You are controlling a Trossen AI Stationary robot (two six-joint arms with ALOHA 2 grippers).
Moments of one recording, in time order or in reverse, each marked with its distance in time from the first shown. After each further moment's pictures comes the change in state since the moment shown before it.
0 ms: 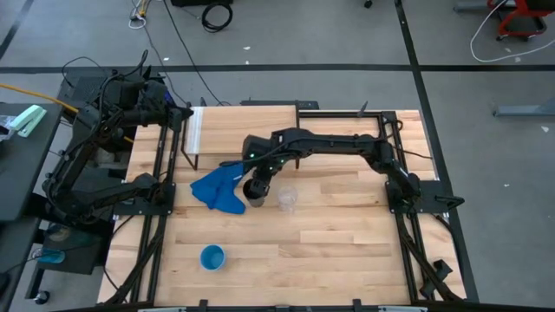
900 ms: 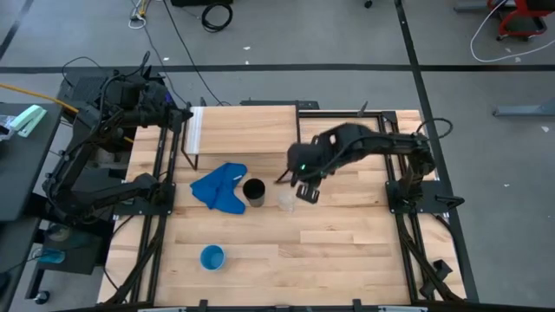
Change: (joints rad) left arm 0.000 0.000 0.000 -0.031 0.000 0.000; right arm 0.194 -0.318 -0.005 -0.465 0.213 0.145
